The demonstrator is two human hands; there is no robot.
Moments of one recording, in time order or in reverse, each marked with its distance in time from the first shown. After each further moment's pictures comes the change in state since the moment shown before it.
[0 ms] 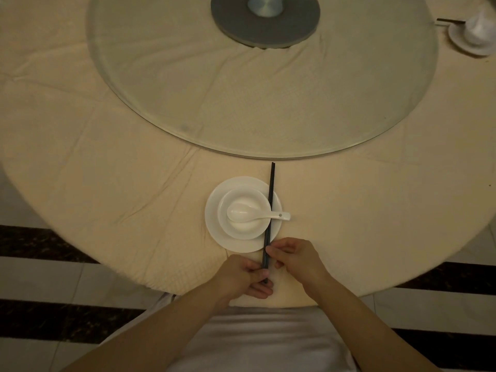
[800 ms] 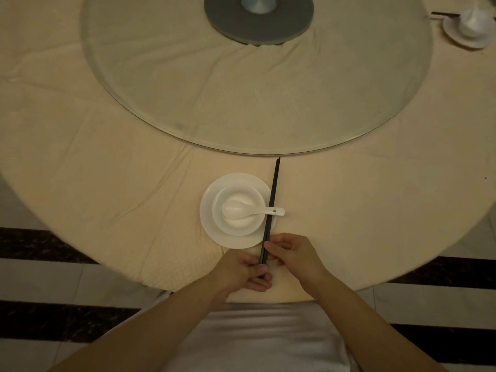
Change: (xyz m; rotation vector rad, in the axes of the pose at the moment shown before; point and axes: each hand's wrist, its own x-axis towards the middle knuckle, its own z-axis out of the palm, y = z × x) left_hand -0.002 0.008 0.008 0.005 0.005 0.021; right_hand -0.002 0.002 -0.006 0.002 -0.033 -0.033
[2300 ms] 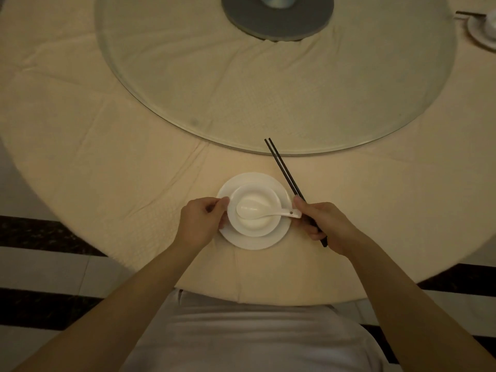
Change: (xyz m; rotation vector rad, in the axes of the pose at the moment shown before) left_hand -0.007 0.062 -0.089 0.373 0.659 0.488; right_hand 0.039 -0.064 -0.032 -0.007 -0.159 0.041
